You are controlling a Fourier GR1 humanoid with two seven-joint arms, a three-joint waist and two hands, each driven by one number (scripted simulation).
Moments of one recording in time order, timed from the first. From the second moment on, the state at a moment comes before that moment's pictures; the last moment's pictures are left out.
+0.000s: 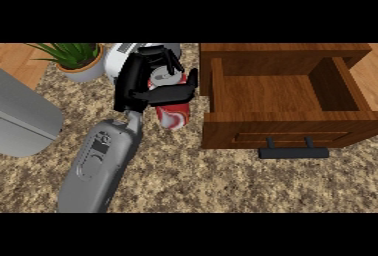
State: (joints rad) left arm -0.66 0.00 -0.14 -1.38 -0.01 0.29 0.20; right arm 0.31 -0.01 -0.28 -2.20 -0.12 0.22 0.08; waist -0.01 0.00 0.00
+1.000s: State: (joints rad) left arm -1.27 0.00 -0.24 -0.91 0.14 0.53 0.28; right arm 0.29 -0.02 -0.28 -2.21 -0.12 0.22 0.12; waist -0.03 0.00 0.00
